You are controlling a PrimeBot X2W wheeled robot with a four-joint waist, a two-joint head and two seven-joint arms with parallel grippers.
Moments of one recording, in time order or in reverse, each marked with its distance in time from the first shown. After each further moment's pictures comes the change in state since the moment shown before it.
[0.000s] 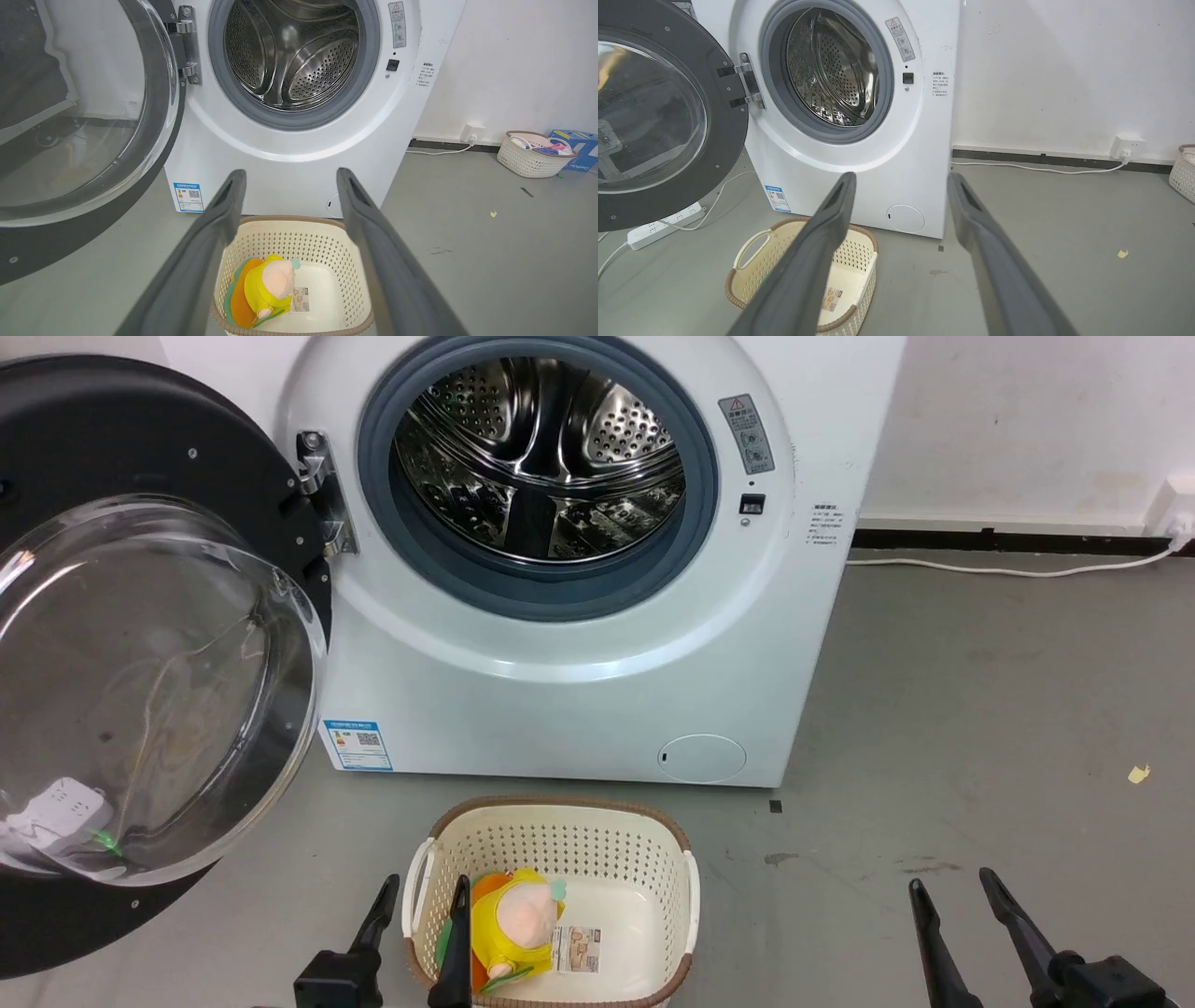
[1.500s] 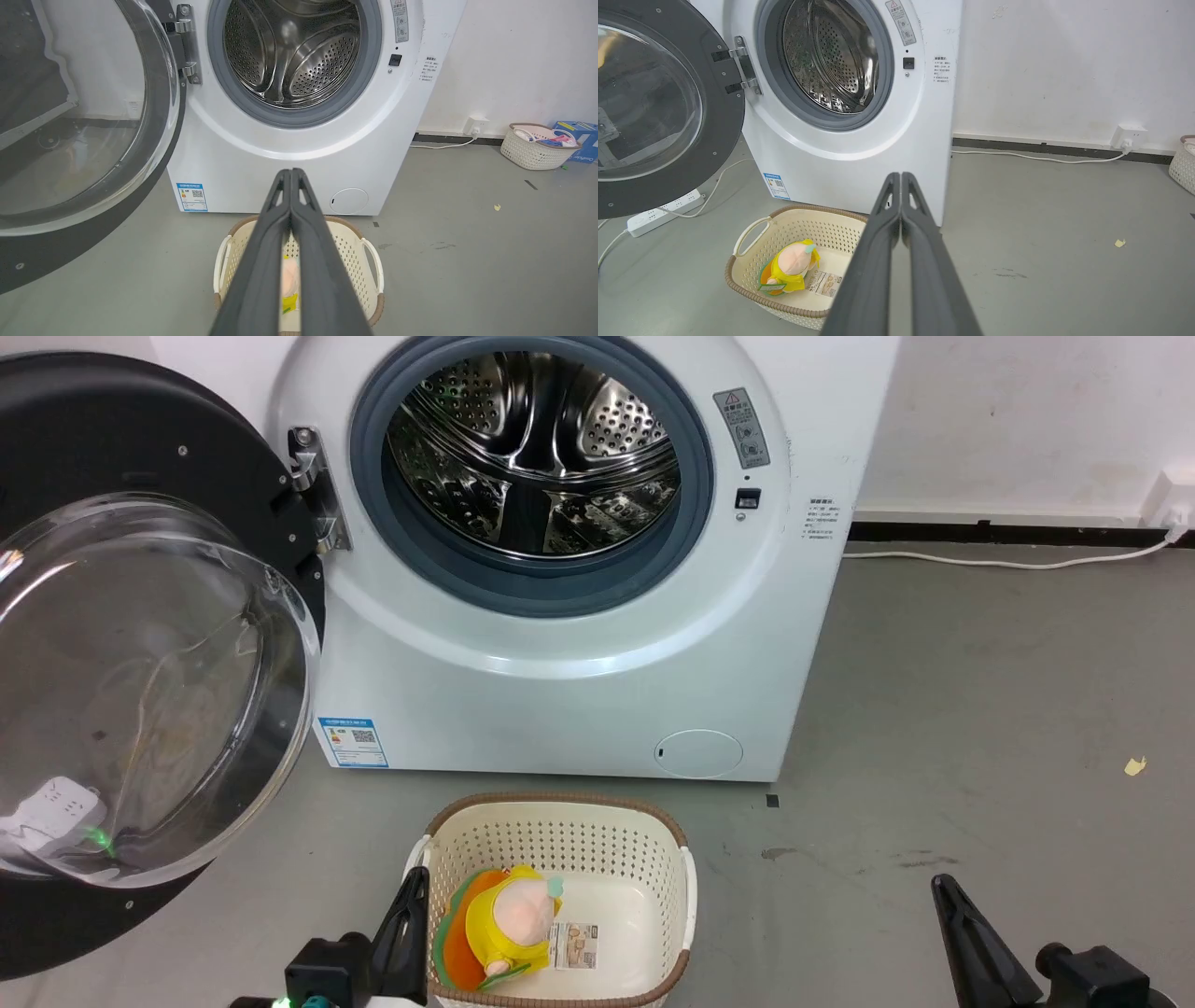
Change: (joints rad) left arm -0.001 -0.007 0.040 -0.025 0.035 -0.027 0.046; right arm -0.008 0.000 0.006 0.001 -0.010 0.000 0.047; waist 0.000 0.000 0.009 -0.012
